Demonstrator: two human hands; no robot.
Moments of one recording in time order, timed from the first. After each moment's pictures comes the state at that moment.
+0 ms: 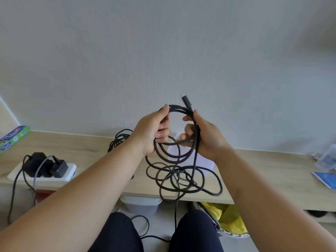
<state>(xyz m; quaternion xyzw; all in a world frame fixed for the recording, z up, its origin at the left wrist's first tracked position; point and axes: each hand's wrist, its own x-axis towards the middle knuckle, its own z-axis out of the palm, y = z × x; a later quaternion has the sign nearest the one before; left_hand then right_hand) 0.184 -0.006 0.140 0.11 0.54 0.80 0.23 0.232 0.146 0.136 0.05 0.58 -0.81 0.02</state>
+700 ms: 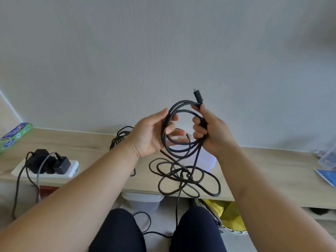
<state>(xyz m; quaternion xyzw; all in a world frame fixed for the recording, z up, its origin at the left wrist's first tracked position) 0.194 -0.020 0.135 0.18 0.41 0.82 0.36 0.230 0.149 0.137 0.07 0.51 -0.85 -0.06</state>
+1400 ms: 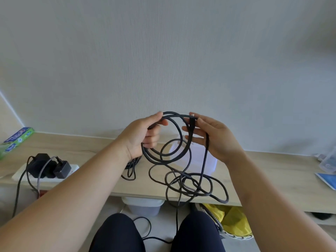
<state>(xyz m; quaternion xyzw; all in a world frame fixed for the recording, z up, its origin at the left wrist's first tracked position) 0.189 -0.036 0.143 0.13 0.59 0.75 0.26 0.238 0.167 0.129 -0.02 0.62 -0.78 -0.04</state>
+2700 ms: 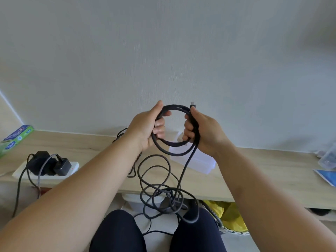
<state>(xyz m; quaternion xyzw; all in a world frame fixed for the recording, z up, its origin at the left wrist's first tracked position) 0.191 -0.014 0.149 0.06 0.57 0.79 0.21 0.231 0.137 0.142 0.05 0.60 -0.80 -0.01</state>
